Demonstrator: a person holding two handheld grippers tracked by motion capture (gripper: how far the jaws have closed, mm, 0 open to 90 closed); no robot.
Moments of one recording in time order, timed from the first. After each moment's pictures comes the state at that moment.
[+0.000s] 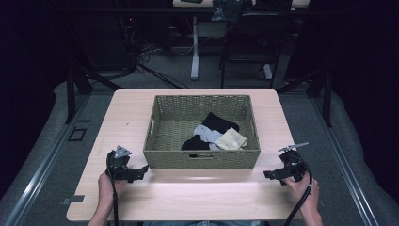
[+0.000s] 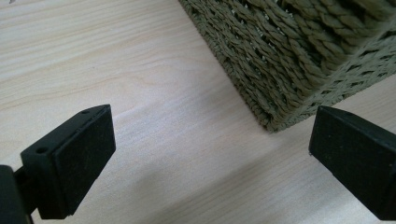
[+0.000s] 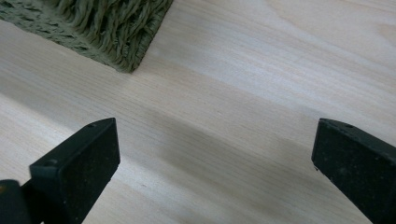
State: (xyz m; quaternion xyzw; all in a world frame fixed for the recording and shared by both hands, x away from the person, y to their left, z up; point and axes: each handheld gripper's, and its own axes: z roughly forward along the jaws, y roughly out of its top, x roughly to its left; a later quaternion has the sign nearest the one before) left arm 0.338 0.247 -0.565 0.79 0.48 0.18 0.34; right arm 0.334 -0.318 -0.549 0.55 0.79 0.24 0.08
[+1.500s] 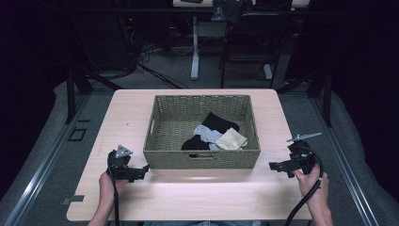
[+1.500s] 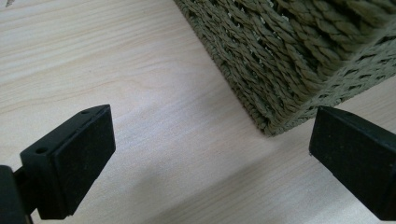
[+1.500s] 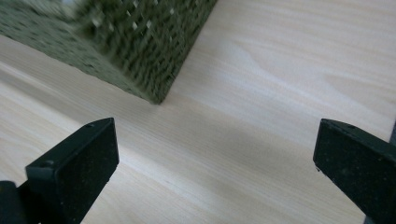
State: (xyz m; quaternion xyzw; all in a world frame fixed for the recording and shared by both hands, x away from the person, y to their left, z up) left arm 0.340 0.244 -0.566 0.79 0.48 0.18 0.33; right arm 0.332 -0.327 -0.492 0.55 0.79 0.27 0.08
